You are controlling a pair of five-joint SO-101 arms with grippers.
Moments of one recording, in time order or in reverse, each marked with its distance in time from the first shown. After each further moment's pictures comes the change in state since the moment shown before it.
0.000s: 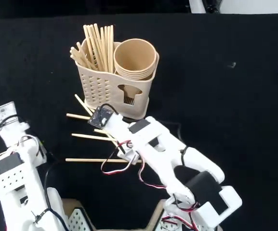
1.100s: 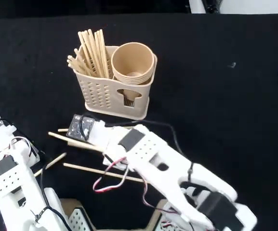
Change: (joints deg) left arm -5.9 0.0 0.0 -1.5 4.5; right arm -11.2 -15.0 -0.4 5.0 0.0
